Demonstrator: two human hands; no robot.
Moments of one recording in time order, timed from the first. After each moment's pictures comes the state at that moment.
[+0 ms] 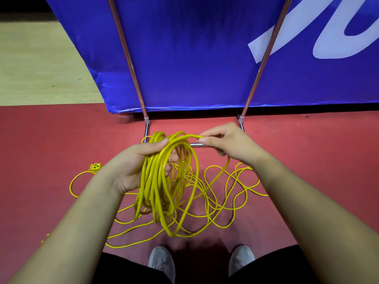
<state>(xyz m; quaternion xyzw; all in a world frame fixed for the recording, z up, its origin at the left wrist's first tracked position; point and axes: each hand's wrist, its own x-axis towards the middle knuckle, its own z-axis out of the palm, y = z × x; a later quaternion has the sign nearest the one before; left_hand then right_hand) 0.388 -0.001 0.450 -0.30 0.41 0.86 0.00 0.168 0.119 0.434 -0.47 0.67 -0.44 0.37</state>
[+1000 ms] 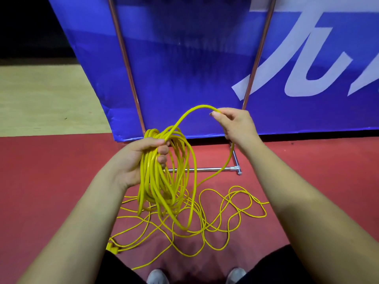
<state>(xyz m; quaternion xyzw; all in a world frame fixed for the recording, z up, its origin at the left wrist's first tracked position) 0.387 0.018 0.541 -0.18 0.40 0.89 -0.07 0.141 0.128 0.538 -0.40 0.70 -0.57 0.16</state>
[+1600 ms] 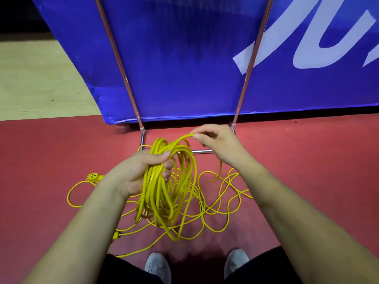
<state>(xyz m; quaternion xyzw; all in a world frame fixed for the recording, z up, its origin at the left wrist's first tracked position) 0.372 0.028 0.461 -0.24 0.41 0.88 0.00 0.166 0.133 0.446 -0.49 0.66 -0.51 0.25</state>
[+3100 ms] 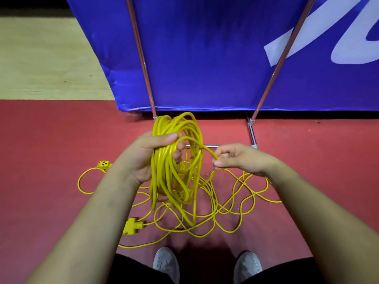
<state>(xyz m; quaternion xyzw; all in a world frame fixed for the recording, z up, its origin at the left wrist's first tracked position) 0.385 -0.014 0.459 -0.20 0.39 0.89 -0.11 0.155 0.114 0.391 -0.46 0.60 -0.36 0.55</state>
